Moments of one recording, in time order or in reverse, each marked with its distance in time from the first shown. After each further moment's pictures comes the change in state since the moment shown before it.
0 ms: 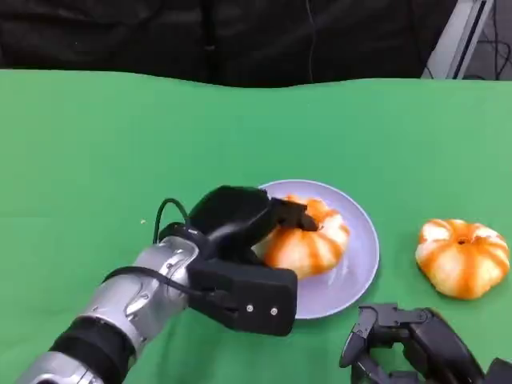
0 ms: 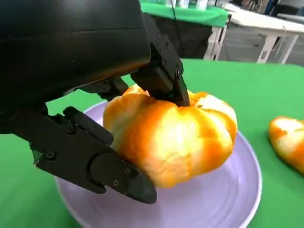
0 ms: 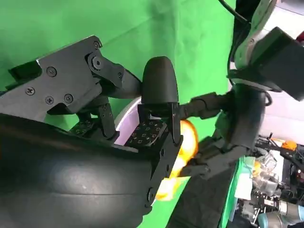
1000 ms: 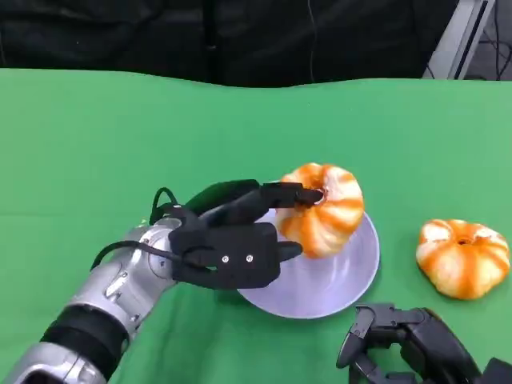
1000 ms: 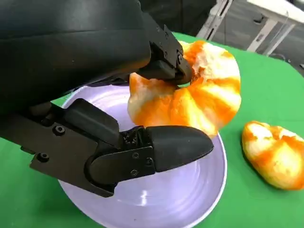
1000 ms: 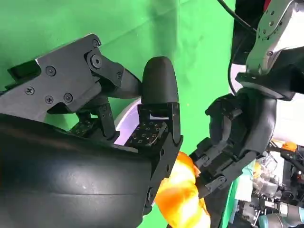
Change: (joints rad) left arm -0.022 0.005 0.096 -0.019 -0.264 -0.010 -0.304; right arm 0.003 0.000 0.012 -0.011 -0.001 0.010 -0.011
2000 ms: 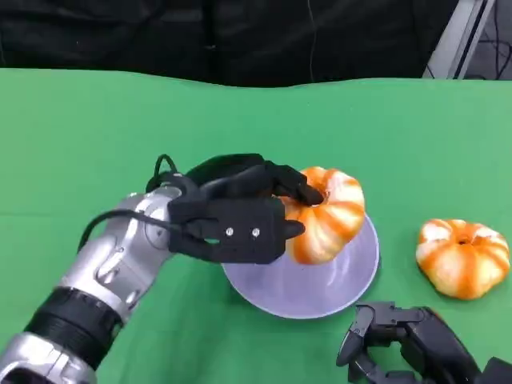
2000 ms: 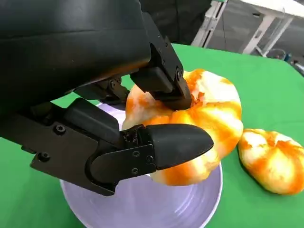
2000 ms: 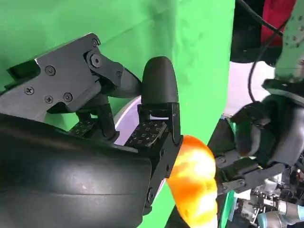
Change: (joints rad) left arm -0.019 0.060 0.003 -0.250 -0.001 0.199 -0.178; right arm 0.001 -0.001 0.004 -0.006 -0.003 0.003 -0.013
